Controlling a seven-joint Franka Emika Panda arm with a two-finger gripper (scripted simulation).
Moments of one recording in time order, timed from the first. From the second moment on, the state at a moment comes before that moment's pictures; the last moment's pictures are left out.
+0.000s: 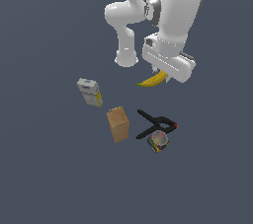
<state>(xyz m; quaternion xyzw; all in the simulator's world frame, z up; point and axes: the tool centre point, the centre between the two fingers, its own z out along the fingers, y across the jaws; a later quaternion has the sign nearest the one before) -0.090 0.139 0.256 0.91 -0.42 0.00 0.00</state>
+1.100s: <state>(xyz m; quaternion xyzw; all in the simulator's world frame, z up) -0.069 0.109 0.429 0.91 -0.42 0.00 0.00</state>
